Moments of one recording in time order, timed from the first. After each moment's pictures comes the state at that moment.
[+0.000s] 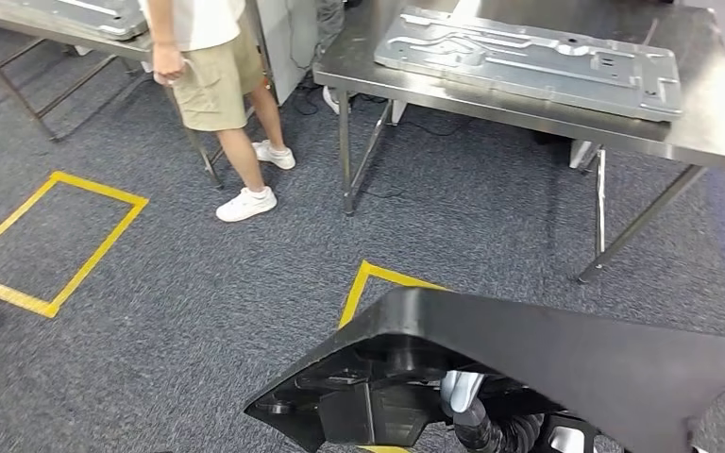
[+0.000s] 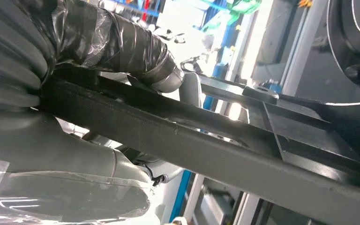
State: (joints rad) left arm -0.03 0.00 0.42 -0.19 -0.20 0.14 -0.03; right arm -0.07 -0.05 0.49 -2.12 -0.38 0.36 -0.54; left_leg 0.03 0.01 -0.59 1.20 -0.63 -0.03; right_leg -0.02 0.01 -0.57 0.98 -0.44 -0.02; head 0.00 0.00
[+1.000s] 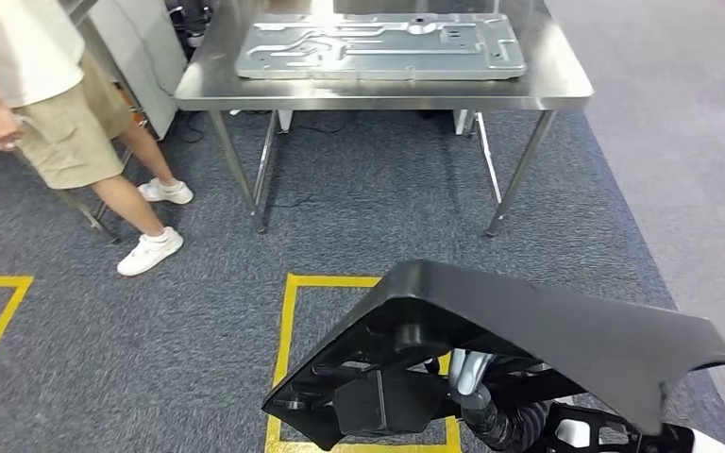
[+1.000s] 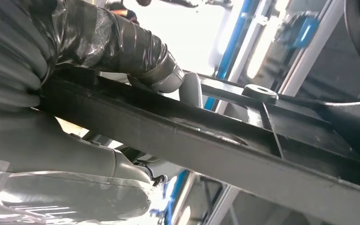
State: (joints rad) left arm -0.03 -0.01 0.46 -0.19 -0.17 0.11 -0.06; right arm -0.05 -0.05 0.43 -2.10 -0.40 0.41 -0.53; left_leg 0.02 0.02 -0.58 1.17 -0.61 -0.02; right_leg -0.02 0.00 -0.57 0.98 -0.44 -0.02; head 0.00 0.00
